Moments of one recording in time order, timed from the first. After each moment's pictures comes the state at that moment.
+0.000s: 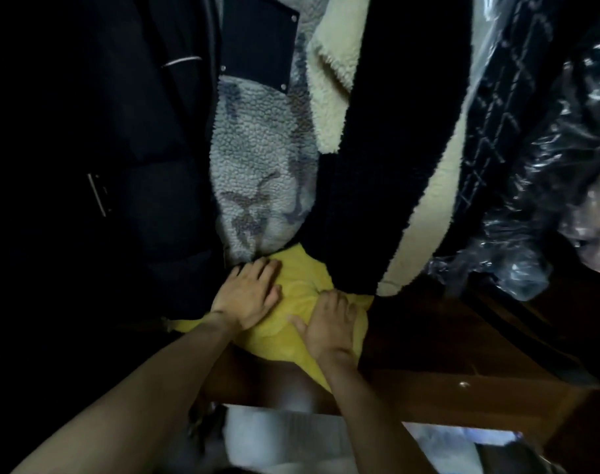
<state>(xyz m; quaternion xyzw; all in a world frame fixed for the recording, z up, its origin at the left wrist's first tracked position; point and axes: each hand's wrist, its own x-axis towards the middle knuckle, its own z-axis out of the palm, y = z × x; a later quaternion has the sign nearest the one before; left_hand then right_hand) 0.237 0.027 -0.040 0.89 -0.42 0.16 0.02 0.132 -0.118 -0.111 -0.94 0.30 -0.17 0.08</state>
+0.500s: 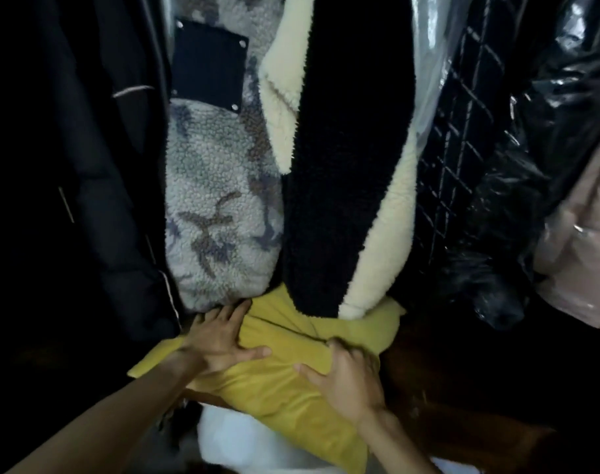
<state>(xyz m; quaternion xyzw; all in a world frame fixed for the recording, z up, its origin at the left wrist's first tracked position) 0.160 0.013 -0.062 0.96 -0.29 0.01 0.04 -0.014 -0.200 -0.078 -0.95 0.18 -0.15 0.19</state>
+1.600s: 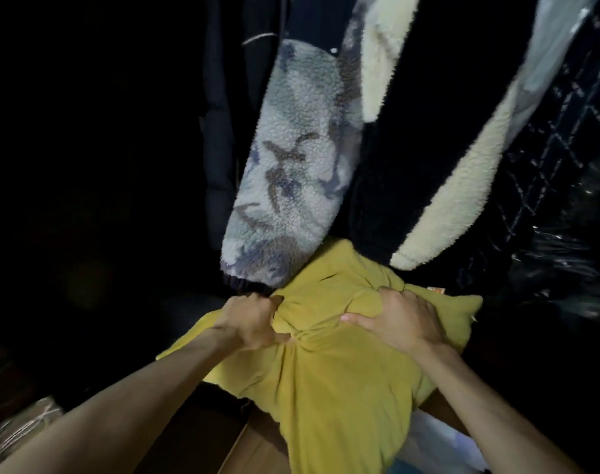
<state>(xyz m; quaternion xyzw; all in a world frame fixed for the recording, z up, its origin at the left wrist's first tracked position) 0.031 0.071 -0.086 0.97 -0.21 0.08 -0.01 -0.036 -0.211 -0.040 -0.99 0.04 -0.13 0.09</state>
